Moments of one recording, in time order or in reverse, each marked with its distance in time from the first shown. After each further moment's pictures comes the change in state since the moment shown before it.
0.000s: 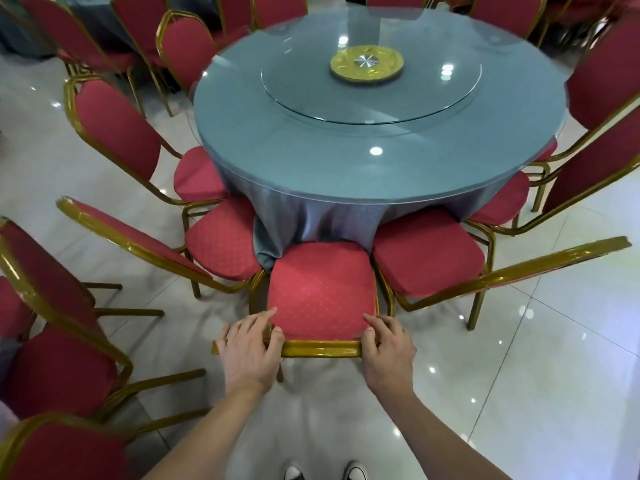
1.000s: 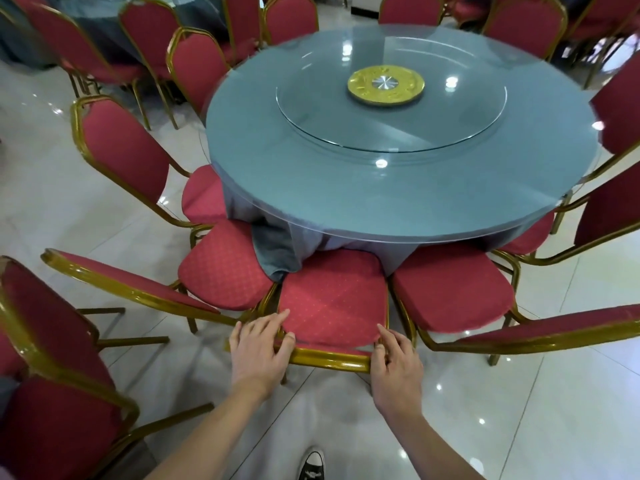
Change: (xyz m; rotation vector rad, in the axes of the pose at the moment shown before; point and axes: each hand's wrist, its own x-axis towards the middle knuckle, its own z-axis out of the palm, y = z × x) left_hand 0.134 -0.035 -0.023 0.024 -0.154 0.083; right_hand 0.070 -0.069 0.055 -0.005 0.004 0.052
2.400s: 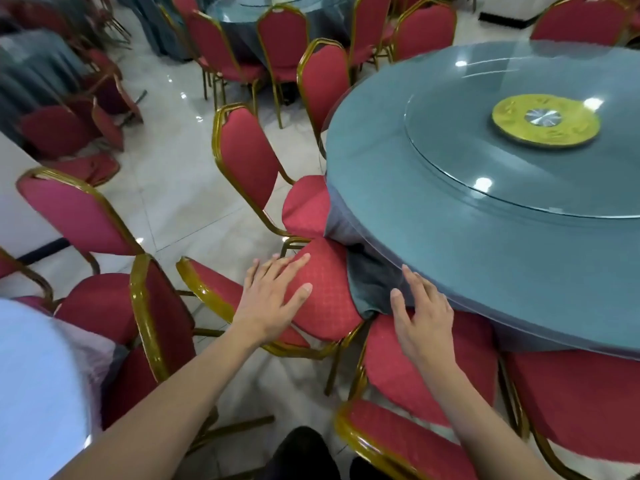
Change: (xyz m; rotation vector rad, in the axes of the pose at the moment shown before) left_hand 0.160 -0.151 -0.197 0.122 0.102 0.045; right_hand 0.135 -0.258 0.107 -0.001 -0.039 -0.470
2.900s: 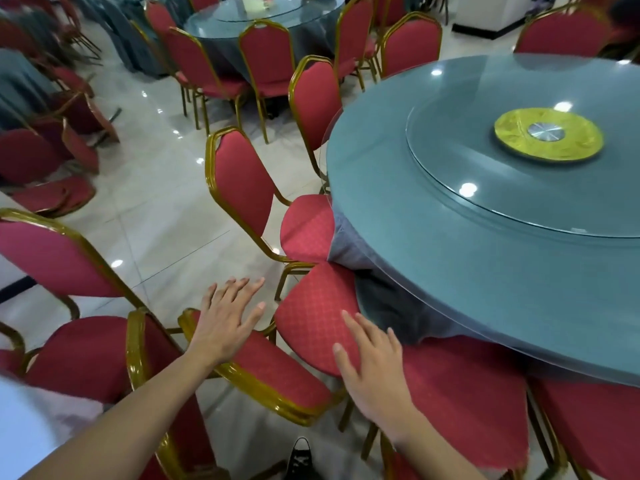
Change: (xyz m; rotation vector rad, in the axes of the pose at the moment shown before) left_hand 0.076 -0.162 -0.016 0.093 -0.025 -0.047; right_hand 0.010 -0.088 0.113 -0.081 -0.254 -0.123
